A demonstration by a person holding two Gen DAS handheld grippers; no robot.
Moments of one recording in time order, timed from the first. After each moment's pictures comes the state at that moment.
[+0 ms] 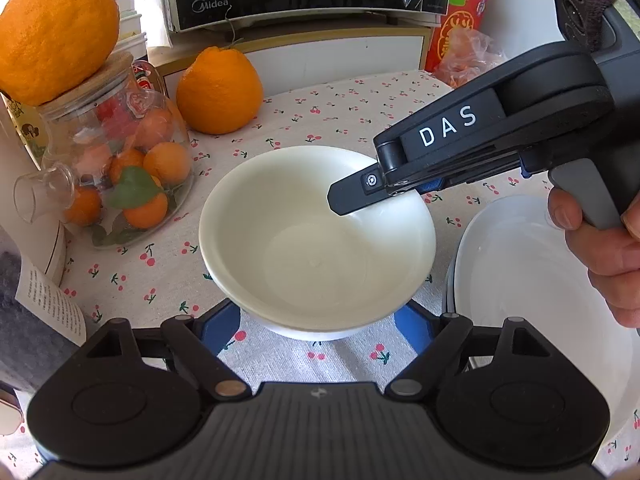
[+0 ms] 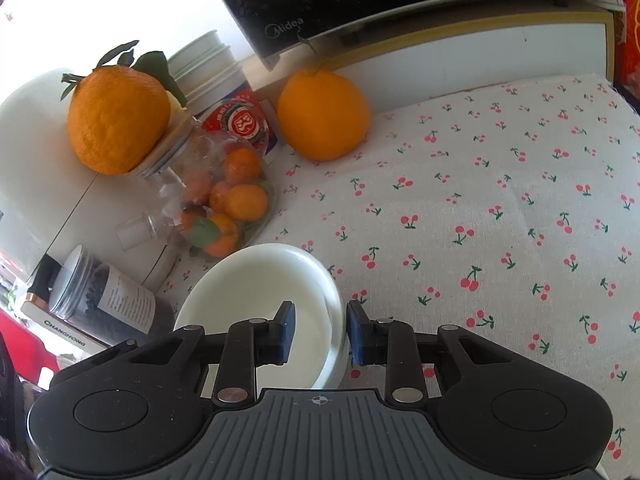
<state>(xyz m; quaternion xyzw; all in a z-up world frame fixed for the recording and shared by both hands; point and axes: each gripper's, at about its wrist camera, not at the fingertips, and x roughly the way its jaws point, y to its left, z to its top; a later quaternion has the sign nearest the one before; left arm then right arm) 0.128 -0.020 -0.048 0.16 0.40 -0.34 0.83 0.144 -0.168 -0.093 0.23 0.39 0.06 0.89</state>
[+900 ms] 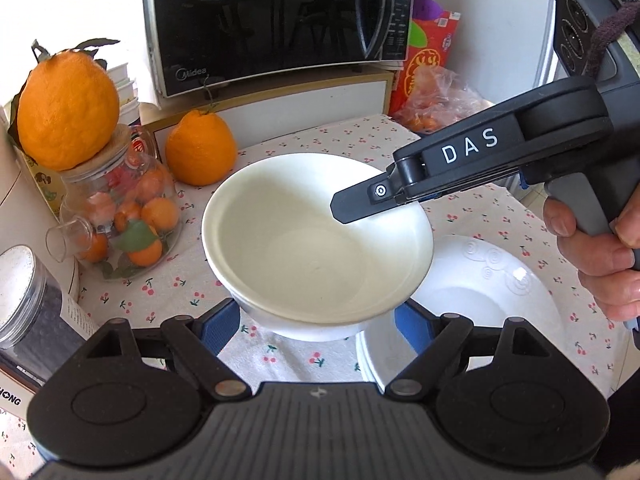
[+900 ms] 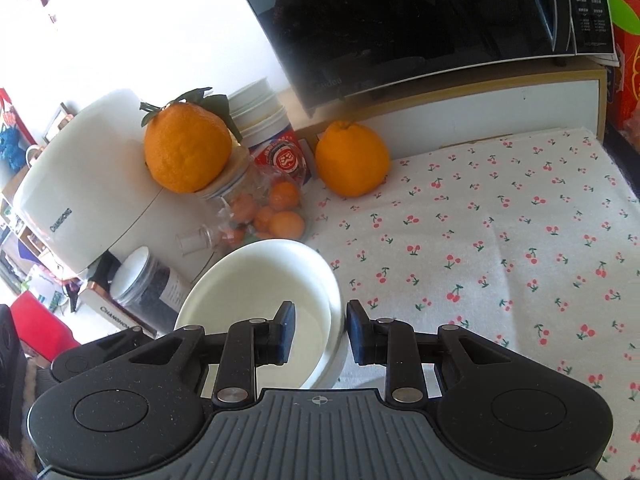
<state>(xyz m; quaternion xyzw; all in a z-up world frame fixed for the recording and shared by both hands) 0.085 -0.017 0.004 0.14 0.36 -0.37 0.84 0.081 -0.176 -0.042 0.21 0.36 0.07 0.91</state>
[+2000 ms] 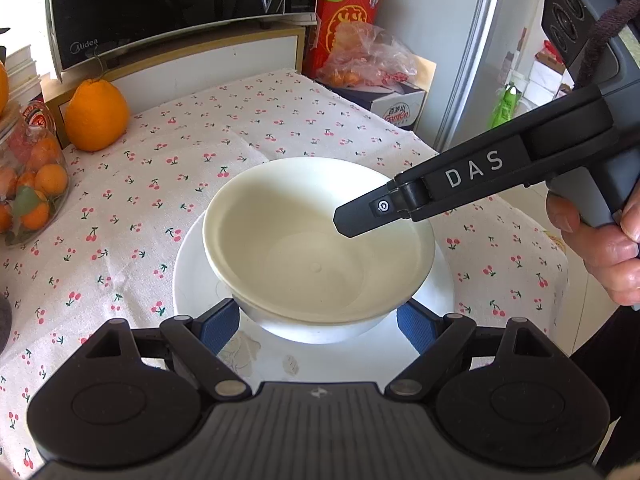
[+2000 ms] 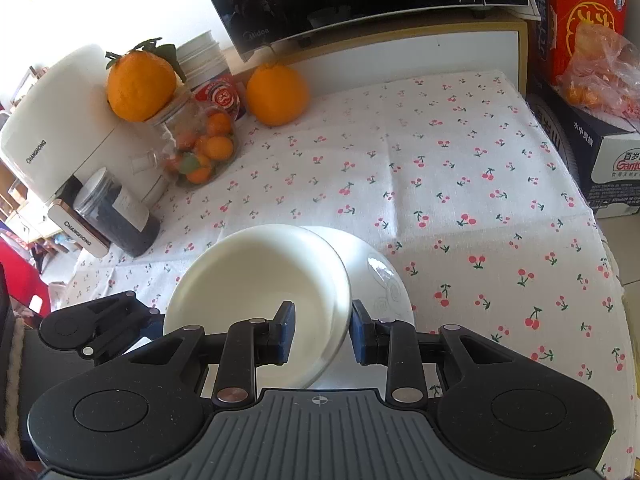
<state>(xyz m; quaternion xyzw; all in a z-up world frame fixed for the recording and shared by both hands) 0.025 -0.064 -0.021 0.15 0.41 -0.43 0.79 -0.001 -0.218 -0.071 0.18 0.43 0.03 0.89</state>
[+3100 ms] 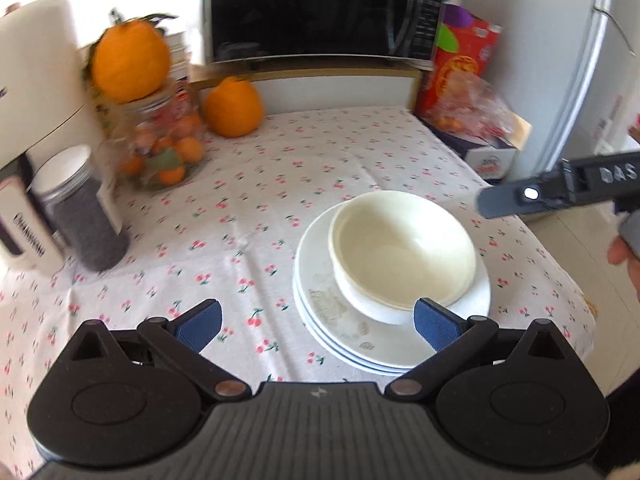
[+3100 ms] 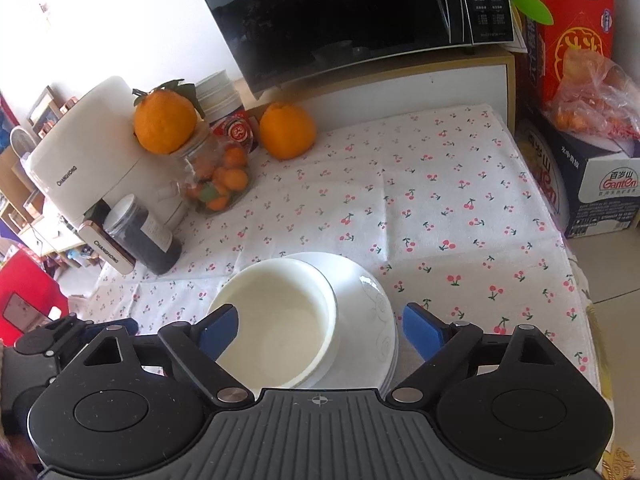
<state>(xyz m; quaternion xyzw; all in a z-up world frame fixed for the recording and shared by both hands) -0.001 -0.006 0.023 0.07 0.42 -0.26 0.87 -0.043 -0.228 -0.023 0.18 0.39 0.03 0.90</state>
